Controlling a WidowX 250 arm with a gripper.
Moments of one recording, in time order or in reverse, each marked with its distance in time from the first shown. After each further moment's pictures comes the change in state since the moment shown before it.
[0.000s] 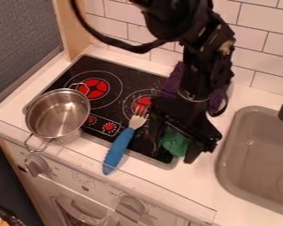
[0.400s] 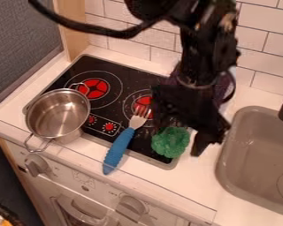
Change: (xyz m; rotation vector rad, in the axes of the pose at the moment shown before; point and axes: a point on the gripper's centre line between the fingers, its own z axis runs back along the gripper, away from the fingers) arm -0.013 -0.007 0.030 -0.037 -0.064 -0.032
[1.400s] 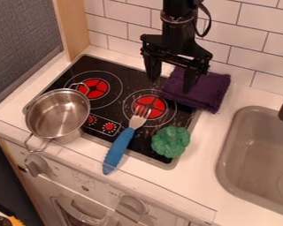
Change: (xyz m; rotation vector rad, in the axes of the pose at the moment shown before) arm 0.073 0.068 0.013 -0.056 -0.049 0.158
